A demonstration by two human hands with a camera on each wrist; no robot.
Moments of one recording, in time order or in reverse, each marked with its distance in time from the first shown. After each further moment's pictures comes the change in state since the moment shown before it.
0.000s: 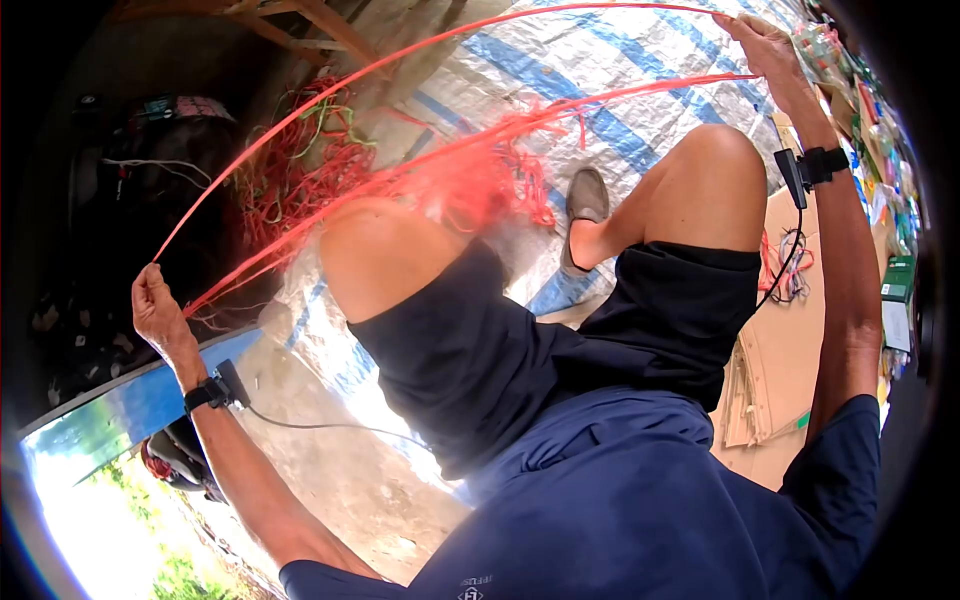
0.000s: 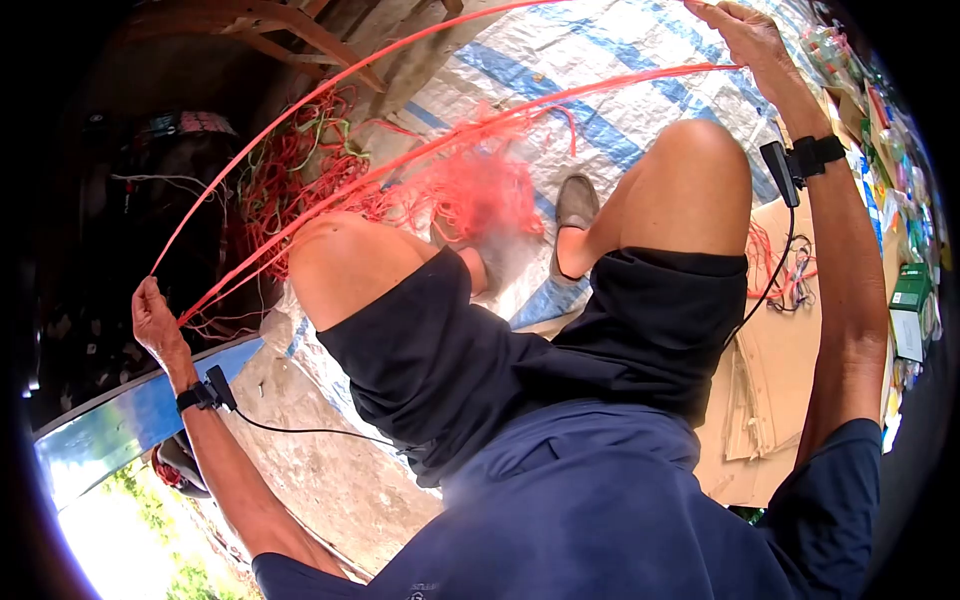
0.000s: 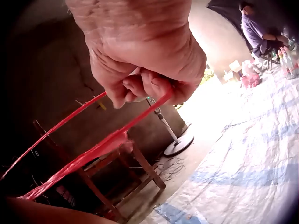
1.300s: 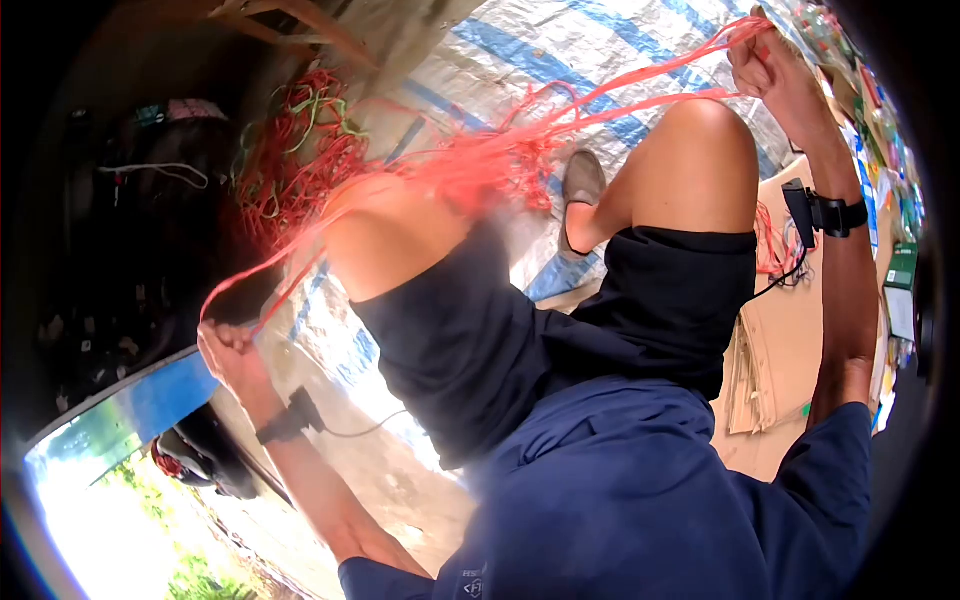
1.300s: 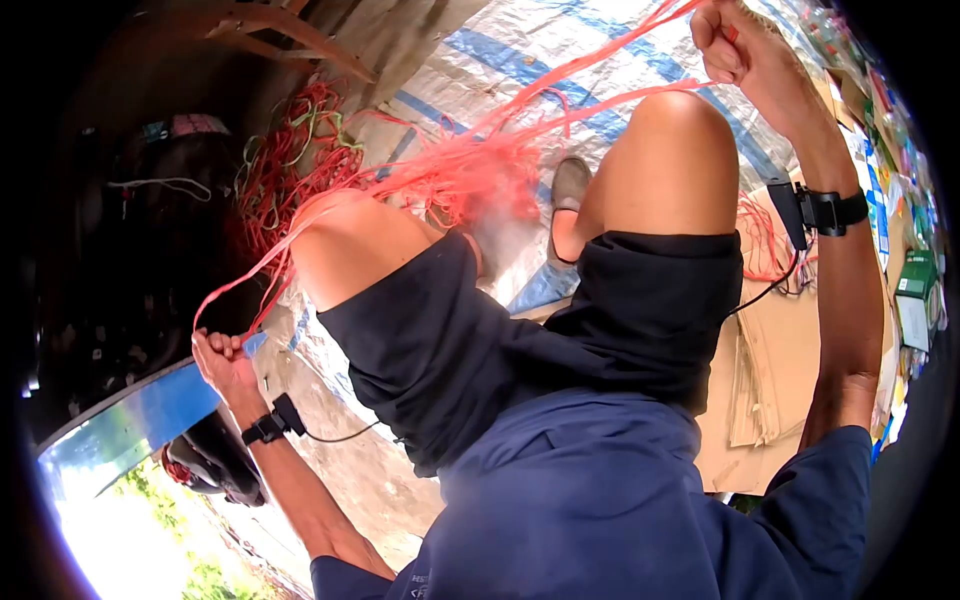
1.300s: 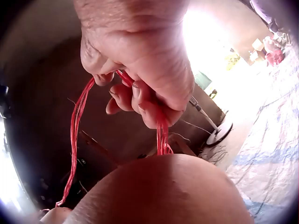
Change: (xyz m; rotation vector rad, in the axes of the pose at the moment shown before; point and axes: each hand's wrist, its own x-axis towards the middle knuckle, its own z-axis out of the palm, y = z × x) left_hand -0.124 0.011 0.006 -0.839 0.047 -0.683; right_hand -0.036 0.042 -0.013 0.681 -0.406 0.000
